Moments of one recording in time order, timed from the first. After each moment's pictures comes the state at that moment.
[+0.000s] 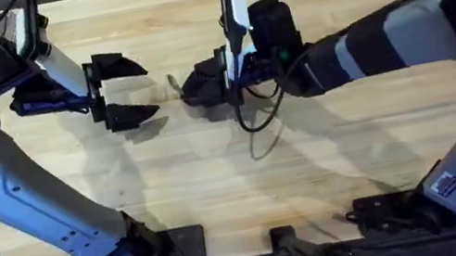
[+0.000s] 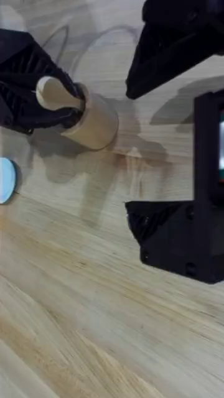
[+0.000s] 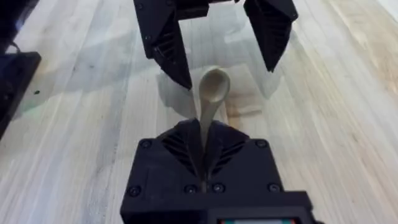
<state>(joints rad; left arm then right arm) 0.48 2.08 1.27 -1.30 1.10 2.06 0.60 1.91 0.87 0.56 -0.81 -0.35</state>
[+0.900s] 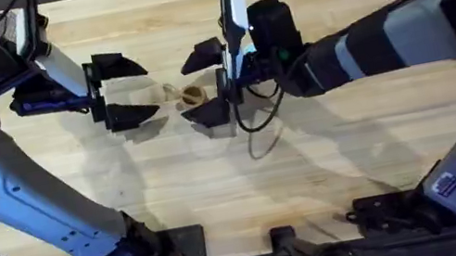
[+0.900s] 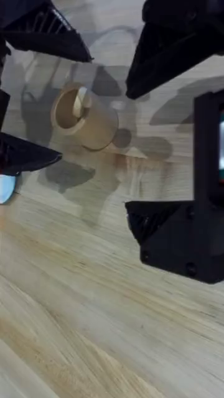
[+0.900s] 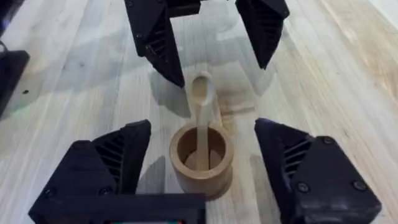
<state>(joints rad) 0.48 2.08 1.27 -1.30 1.10 2.06 0.60 1.91 0.87 0.56 -0.79 -0.36</state>
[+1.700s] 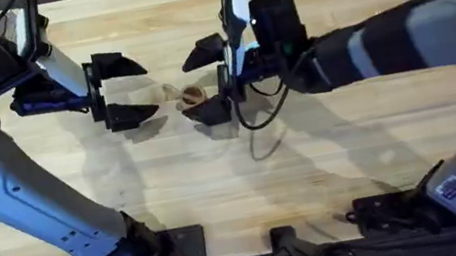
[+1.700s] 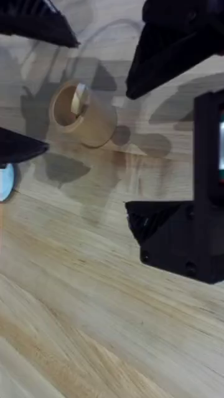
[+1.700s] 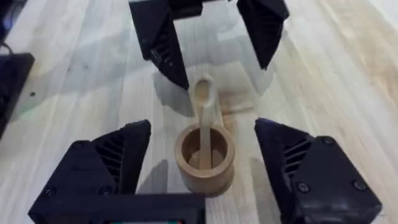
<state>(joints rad) 0.48 2.08 1.27 -1.29 1.10 2.06 0.60 1.84 0.87 0.48 -0.77 -0.36</state>
